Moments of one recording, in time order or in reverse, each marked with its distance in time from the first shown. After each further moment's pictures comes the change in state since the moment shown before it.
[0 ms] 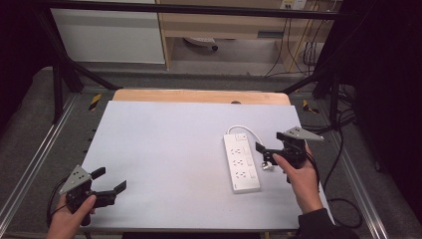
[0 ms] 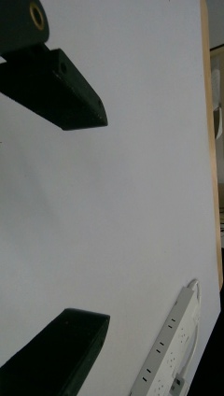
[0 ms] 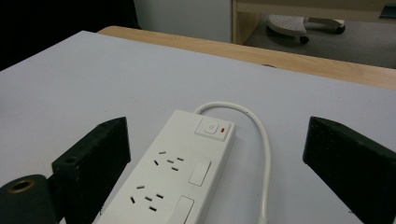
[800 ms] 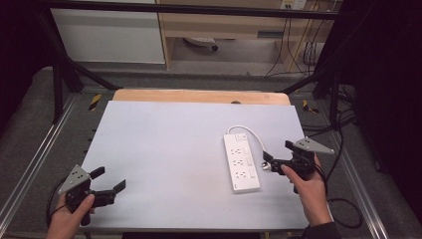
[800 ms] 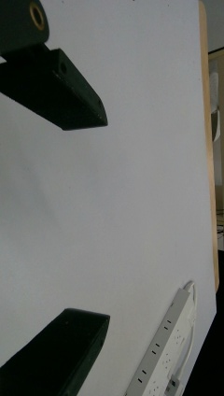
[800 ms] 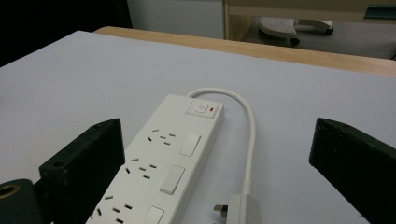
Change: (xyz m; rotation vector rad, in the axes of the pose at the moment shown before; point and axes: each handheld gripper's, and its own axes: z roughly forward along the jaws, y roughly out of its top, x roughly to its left) left arm 0.001 0.001 -0.001 -0.012 0.005 -0.013; right arm -0.005 -0.024 -0.025 -0.023 -0.023 0.017
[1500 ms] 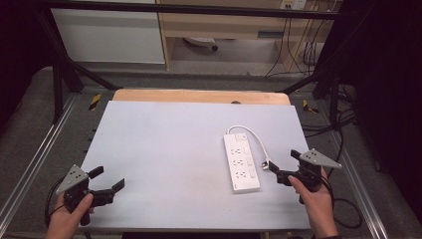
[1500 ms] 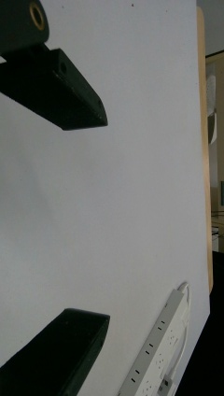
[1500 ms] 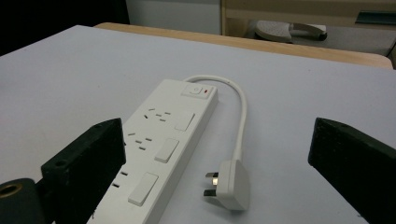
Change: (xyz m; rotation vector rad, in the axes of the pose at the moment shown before) left arm 0.002 0.001 -0.002 -0.014 0.005 -0.014; right arm -0.003 -0.028 -0.021 -0.025 -0.013 -0.021
